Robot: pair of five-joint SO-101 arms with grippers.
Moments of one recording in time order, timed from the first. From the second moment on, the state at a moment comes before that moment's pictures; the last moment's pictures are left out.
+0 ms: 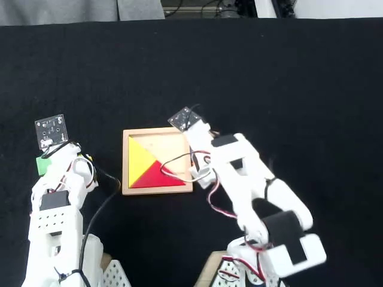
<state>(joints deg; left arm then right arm) -16.6 -55.3 80.5 31.8 2.9 -18.1 -4.4 46.6 50.6 21.5</state>
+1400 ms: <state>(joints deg) -16.6 -55.3 81.0 31.8 2.9 -28.4 -20.8 32.7 62.5 -4.8</state>
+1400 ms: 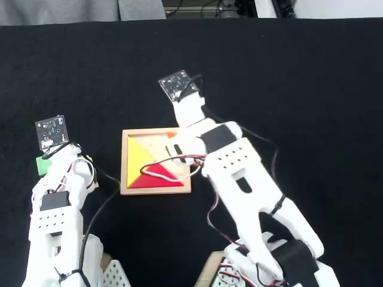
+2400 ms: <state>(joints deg) -16.6 -55.3 81.0 31.8 2.9 -31.1 5.5 22.5 62.3 -26.8</state>
